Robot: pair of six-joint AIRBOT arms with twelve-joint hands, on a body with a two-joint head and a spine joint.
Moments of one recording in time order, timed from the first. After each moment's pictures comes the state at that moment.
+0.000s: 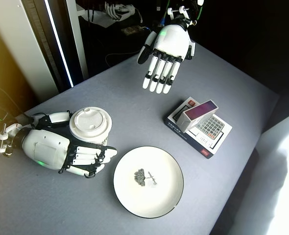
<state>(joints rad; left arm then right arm) 0.46 -0.74 0.82 0.79 -0.62 0.40 -1.11 -1.16 1.05 0.33 1.39 -0.07</state>
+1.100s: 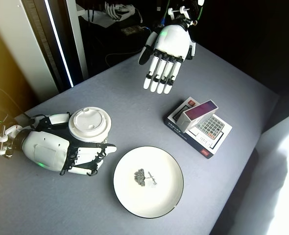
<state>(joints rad) 0.45 -0.74 0.84 0.78 -0.62 0.40 -1.11 -1.17 1.07 0.33 1.40 -0.05</state>
